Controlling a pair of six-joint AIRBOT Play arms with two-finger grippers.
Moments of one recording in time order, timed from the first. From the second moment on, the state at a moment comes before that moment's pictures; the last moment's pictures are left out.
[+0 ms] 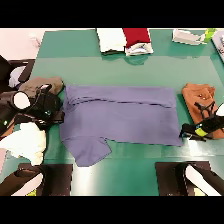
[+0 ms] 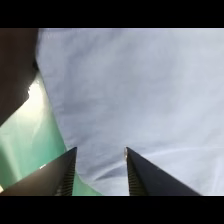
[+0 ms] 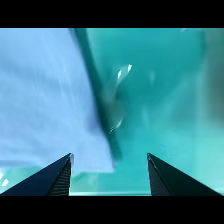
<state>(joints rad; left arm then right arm) -0.13 -0.96 0.78 1.38 -1.22 -1.67 -0.35 -0.95 0.58 -1.46 1.39 1.52</state>
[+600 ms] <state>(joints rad) -0.13 -0.94 0.75 1.38 -1.23 -1.68 -0.26 -0.90 0.47 -1.34 1.32 1.52</state>
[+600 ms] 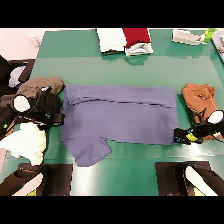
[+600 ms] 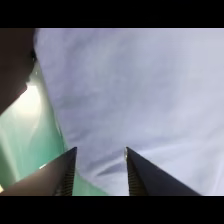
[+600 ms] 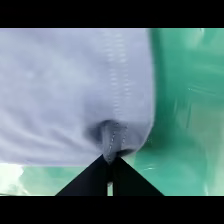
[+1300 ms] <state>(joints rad) -0.13 -0.77 0.54 1.26 -1.31 -1.74 -0.14 -0.90 0.60 -1.36 1.29 1.56</state>
